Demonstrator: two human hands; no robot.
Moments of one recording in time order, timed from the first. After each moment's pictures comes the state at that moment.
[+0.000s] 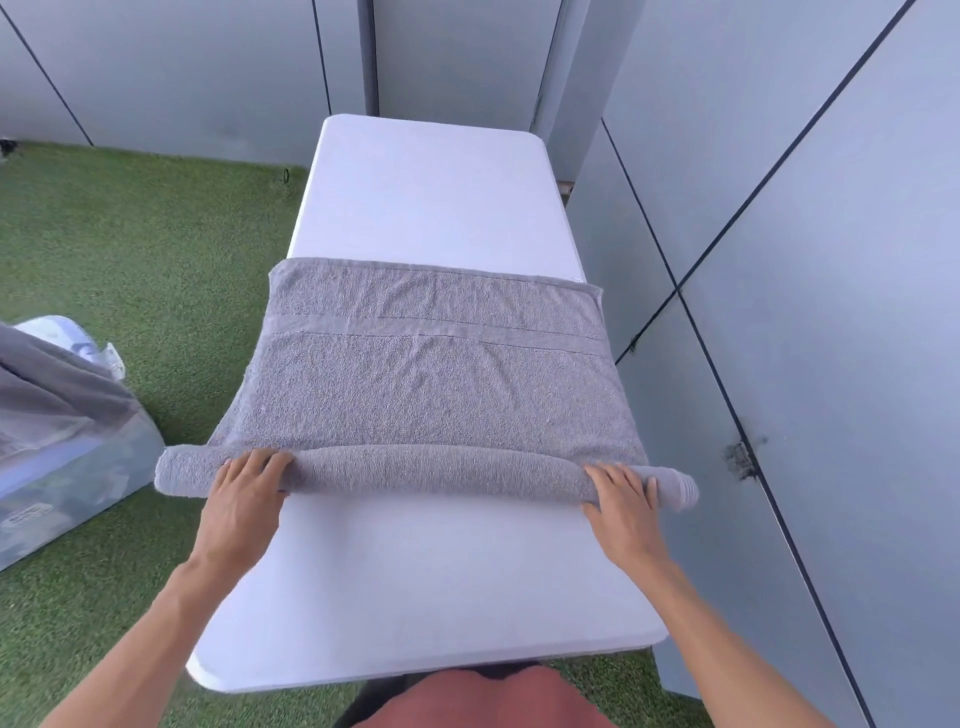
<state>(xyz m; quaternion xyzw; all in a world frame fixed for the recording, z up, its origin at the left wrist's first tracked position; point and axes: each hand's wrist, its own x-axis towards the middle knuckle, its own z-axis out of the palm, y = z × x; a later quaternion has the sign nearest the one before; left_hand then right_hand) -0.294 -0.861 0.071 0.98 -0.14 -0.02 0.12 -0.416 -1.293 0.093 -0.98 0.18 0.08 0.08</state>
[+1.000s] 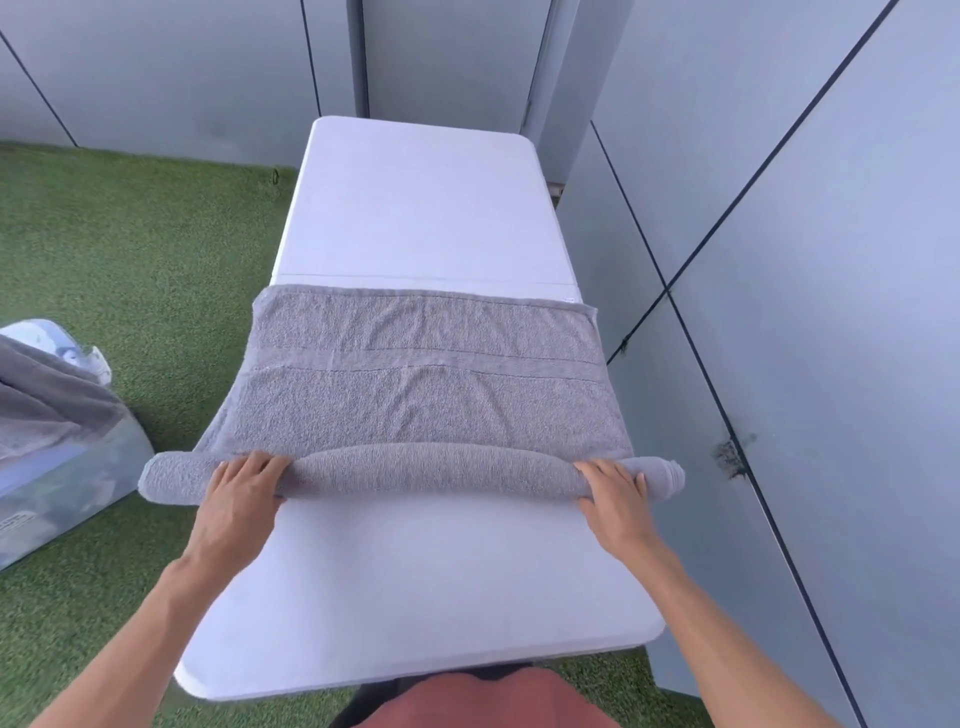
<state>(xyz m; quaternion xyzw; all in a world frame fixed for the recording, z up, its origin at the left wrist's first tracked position) -0.289 -0.866 0.073 0.98 -0.16 -0.05 0.10 -0.407 -1.301 0.094 -0.97 0.17 0.10 0.11</state>
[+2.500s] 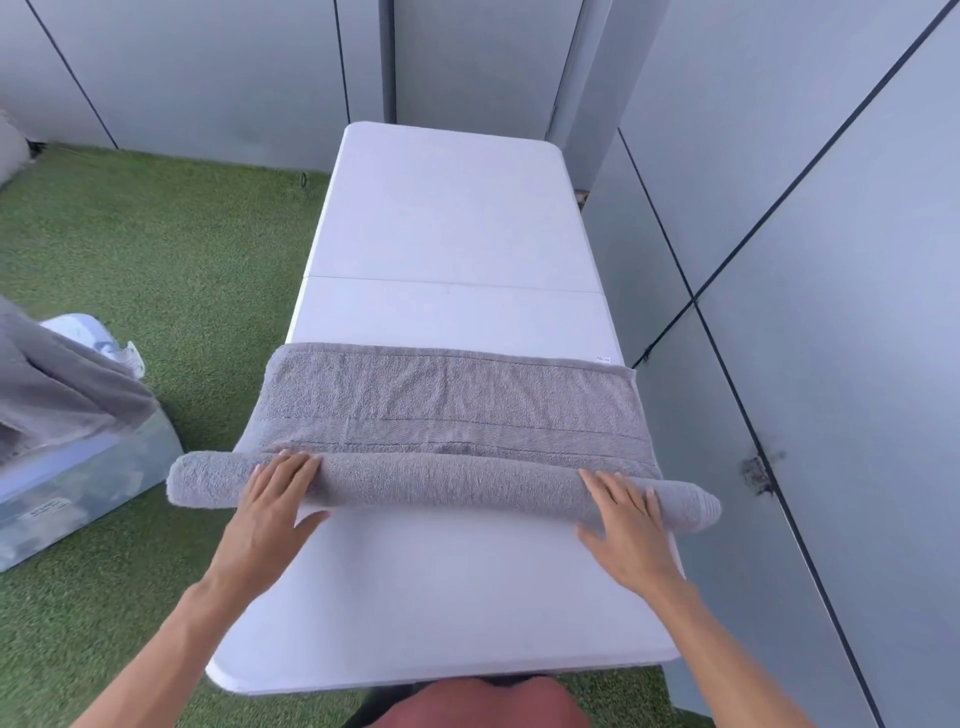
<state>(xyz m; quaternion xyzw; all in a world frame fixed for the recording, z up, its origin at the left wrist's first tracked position) -0.306 -0.855 0.066 0.96 -0.22 -0.04 0.16 -0.420 -1.283 0.094 -0.98 0.12 0.12 0.10</state>
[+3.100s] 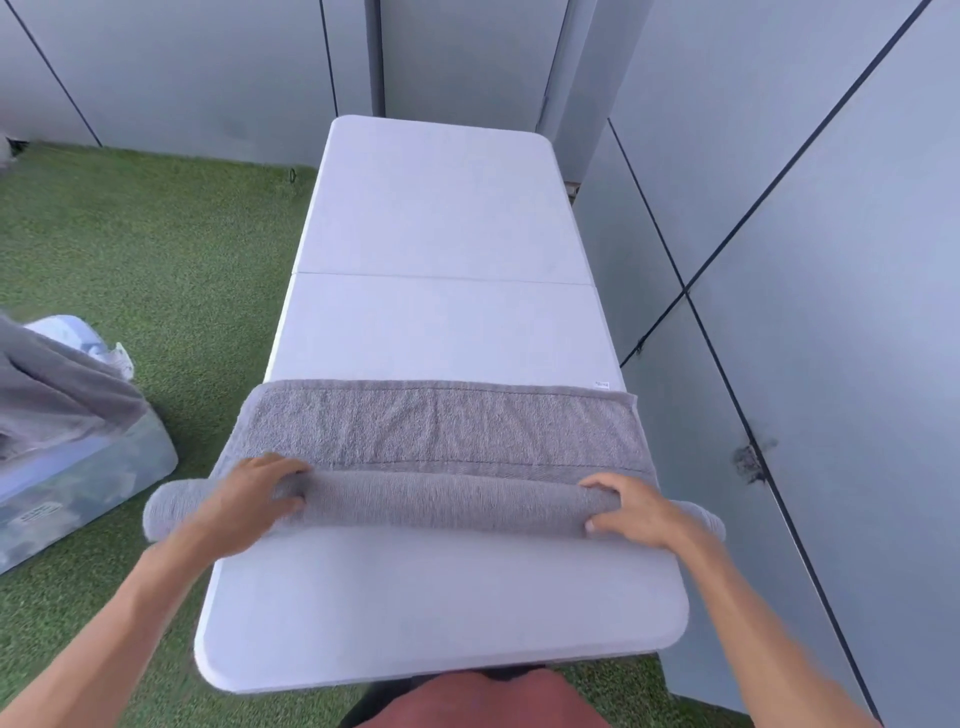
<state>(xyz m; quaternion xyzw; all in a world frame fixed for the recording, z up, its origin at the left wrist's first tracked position) -0.273 -0.844 0.096 0.94 -0.18 -0.19 0.21 -0.398 -1.315 0.121 -0.90 0.15 0.26 0.32</state>
